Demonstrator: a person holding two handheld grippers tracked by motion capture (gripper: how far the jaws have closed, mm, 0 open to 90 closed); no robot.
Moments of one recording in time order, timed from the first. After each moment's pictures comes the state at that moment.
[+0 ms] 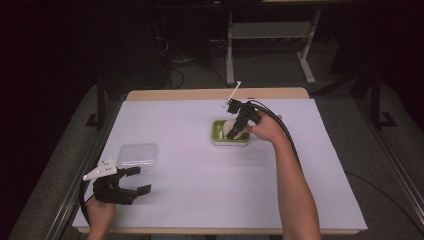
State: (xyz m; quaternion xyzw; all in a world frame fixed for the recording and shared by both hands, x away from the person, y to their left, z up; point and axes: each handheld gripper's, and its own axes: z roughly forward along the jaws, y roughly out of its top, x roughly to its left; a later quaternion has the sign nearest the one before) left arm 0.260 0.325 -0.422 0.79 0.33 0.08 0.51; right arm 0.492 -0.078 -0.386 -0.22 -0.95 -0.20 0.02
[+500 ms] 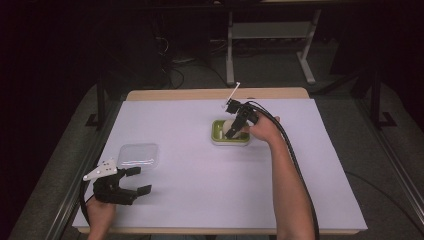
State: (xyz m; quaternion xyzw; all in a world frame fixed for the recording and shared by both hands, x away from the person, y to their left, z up) left arm 0.259 0.325 -0.422 0.79 0.33 0.08 0.51; right arm 0.502 -0.076 -0.399 -0.25 -0.95 -0.19 0.01
